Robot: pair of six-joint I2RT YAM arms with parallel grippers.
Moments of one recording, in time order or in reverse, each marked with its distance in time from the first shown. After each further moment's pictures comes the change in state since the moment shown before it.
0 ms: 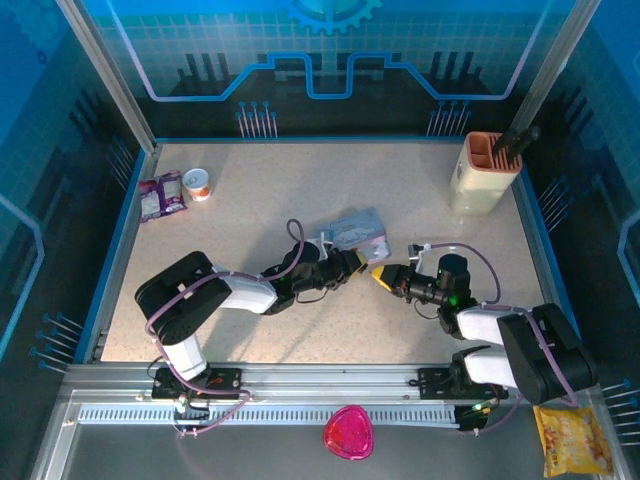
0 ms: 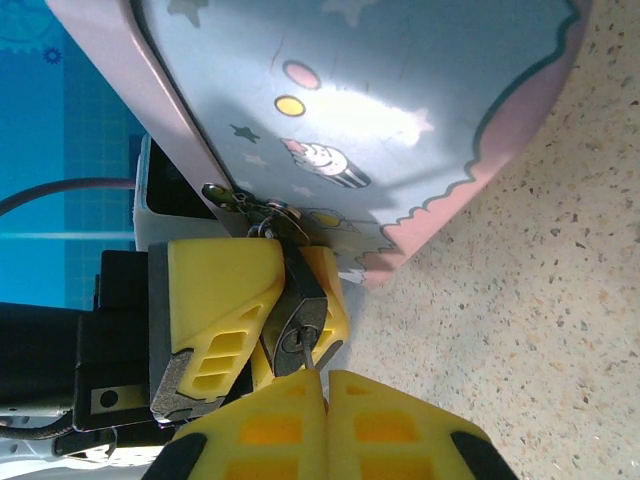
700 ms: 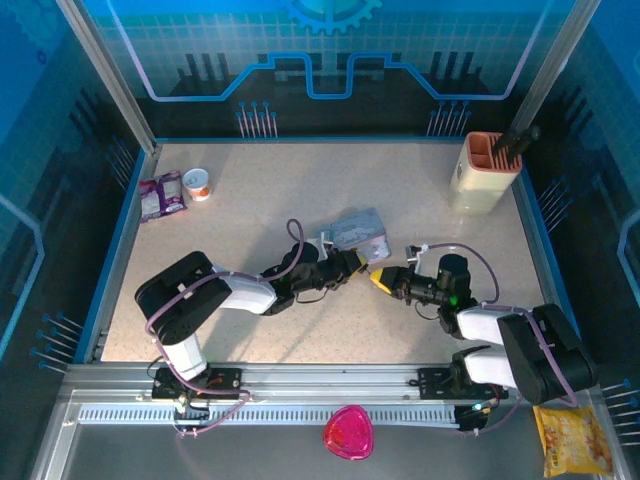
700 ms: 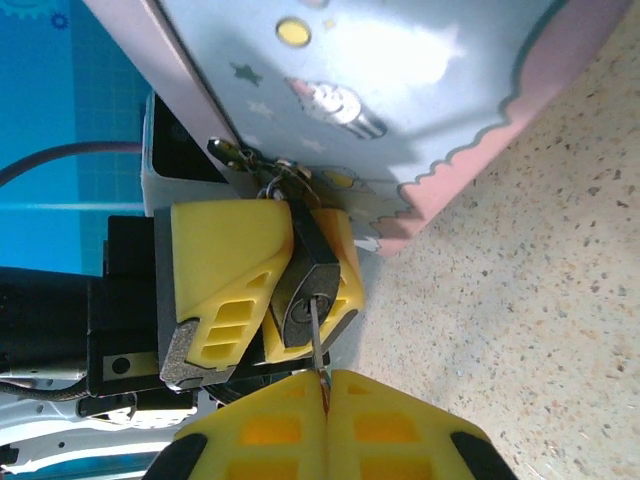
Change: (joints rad) left arm 0.002 0.000 -0.009 0.022 0.022 0.007; right arm -0.024 -0.011 0.000 -0.021 -0.083 0.004
